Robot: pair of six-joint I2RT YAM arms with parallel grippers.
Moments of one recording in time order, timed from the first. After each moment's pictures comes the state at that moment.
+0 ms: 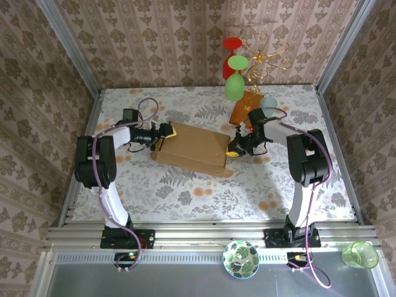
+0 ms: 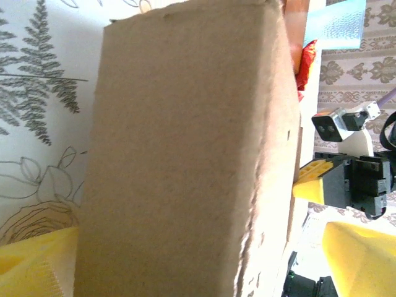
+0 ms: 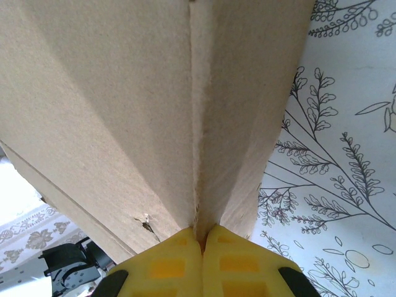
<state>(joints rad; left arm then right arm) -0.09 1.91 1.16 -0.34 0.97 -0.37 0.20 1.96 1.27 -0.67 -0.78 0.44</state>
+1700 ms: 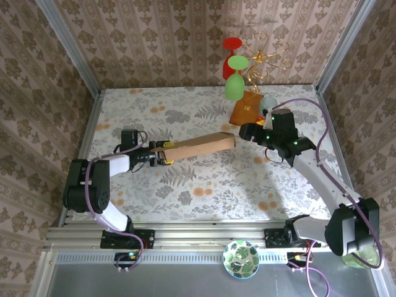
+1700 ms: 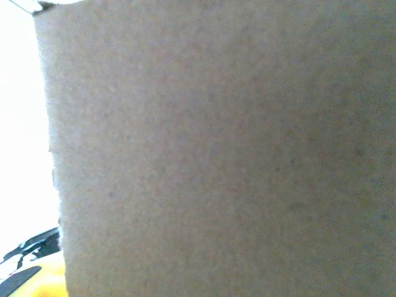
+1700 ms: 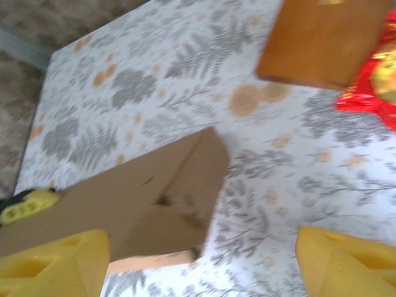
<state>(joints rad) -0.13 1.60 0.66 0.17 1.01 -1.78 0.20 1.25 0.96 -0.38 -0.24 0.53</state>
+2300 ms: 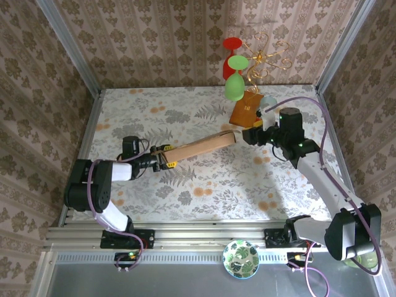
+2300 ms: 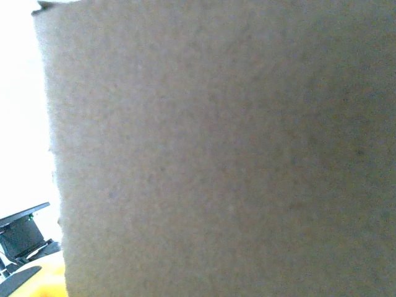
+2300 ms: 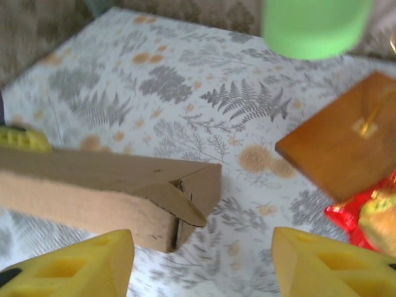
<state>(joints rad) -0.15 1.61 0.50 0.47 1.01 -2.03 0.17 1.20 0.92 -0.28 -0.43 -0.16</state>
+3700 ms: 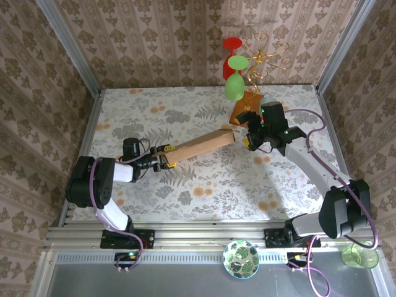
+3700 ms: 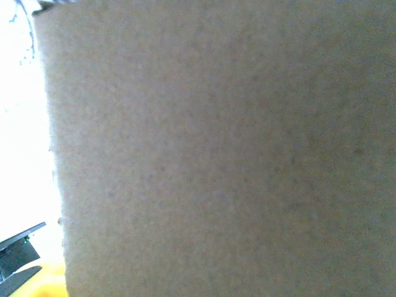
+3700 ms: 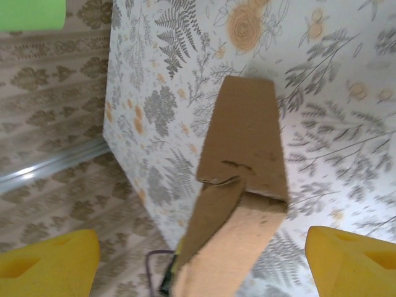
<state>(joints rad) -0.16 1.66 0.48 0.62 0.97 -2.03 0.28 1.40 1.10 -0.43 -0.30 1.44</state>
